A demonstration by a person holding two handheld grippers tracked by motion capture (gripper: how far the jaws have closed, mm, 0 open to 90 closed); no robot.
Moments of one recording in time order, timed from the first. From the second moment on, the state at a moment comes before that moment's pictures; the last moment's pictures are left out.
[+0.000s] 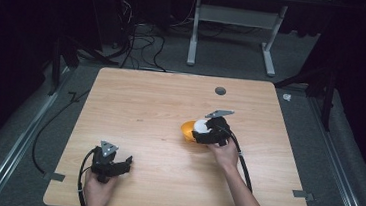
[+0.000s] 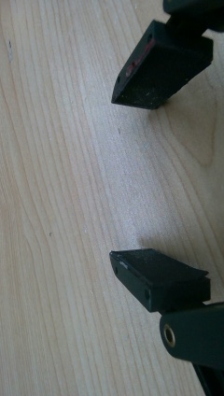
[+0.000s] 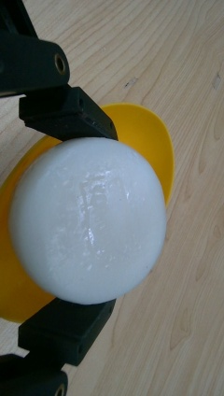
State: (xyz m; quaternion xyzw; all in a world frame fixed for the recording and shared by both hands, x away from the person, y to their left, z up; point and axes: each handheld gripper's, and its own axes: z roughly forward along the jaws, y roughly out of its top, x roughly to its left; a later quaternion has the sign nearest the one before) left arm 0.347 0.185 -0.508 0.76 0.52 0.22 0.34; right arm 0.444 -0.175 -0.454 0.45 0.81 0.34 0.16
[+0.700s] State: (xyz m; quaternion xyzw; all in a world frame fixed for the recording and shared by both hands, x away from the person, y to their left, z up) left arm 0.347 0.185 -0.508 0.76 0.52 0.22 0.34; right arm 0.439 -0.184 -0.443 0.45 0.79 0.38 0.16
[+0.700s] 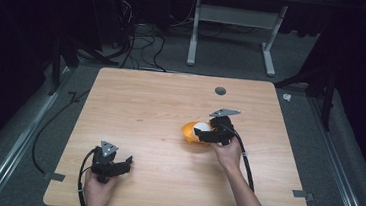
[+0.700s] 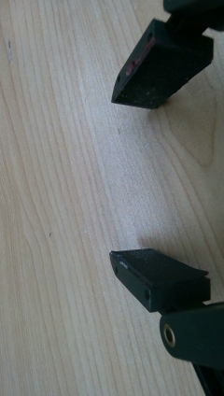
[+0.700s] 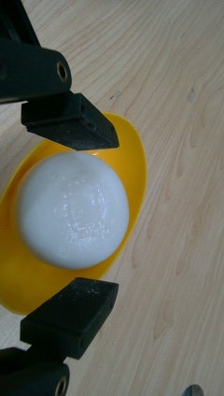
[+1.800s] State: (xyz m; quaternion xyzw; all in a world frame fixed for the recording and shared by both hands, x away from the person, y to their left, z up) left arm 0.347 0.185 -0.508 0.76 0.52 0.22 0.34; right arm 0.423 -0.212 -0.422 0.45 0.77 0.41 0.18
